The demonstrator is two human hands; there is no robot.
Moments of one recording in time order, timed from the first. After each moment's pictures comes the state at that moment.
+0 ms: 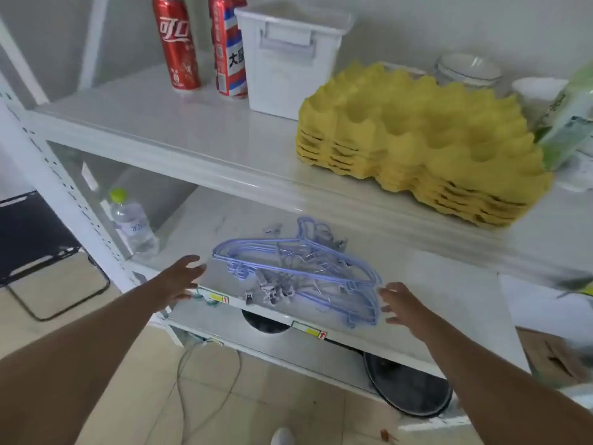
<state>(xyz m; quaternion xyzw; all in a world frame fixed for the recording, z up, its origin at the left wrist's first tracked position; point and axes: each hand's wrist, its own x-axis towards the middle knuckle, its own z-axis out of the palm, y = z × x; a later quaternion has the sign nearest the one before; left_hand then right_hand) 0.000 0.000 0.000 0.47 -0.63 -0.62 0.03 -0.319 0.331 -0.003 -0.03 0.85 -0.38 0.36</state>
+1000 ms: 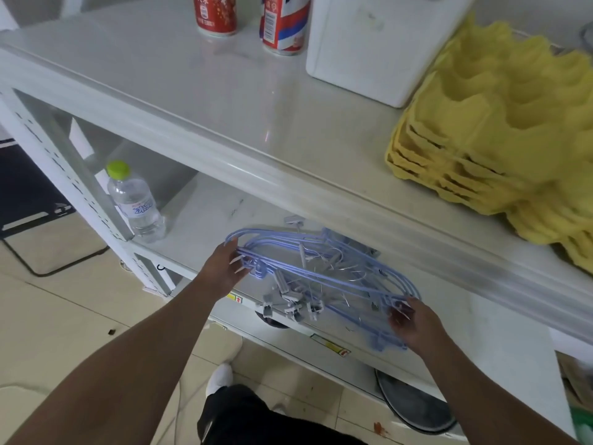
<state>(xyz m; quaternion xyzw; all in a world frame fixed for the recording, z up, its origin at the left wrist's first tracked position) -0.080 -0.042 -0.086 0.42 -0.27 -0.84 0.22 -0.350 0.269 -0.081 0.27 0.58 -0.69 0.35</state>
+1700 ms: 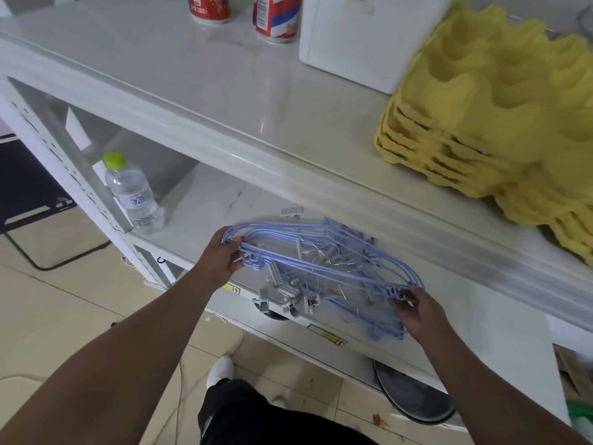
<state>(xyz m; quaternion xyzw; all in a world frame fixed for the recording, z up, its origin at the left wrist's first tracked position) -0.087 -0.036 -0.085 0.42 -0.33 -0.81 0.24 -0.357 0.280 -0.076 0.23 0.55 -0.73 0.33</state>
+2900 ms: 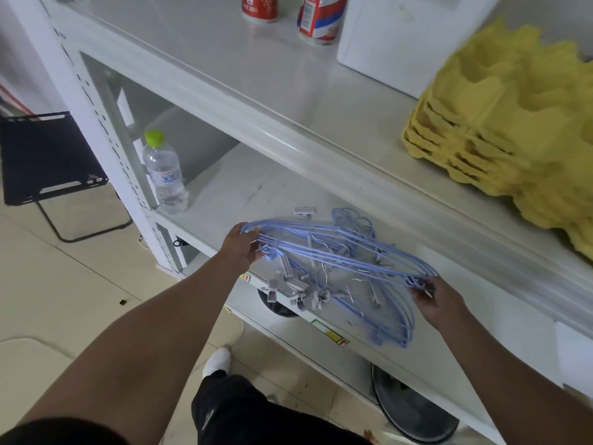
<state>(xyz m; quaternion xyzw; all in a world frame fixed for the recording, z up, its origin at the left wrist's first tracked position) -0.095 -0.020 -0.085 0.47 -0.28 -0.79 0.27 -0.377 0.259 -0.032 0.16 0.64 -0.68 0.33</state>
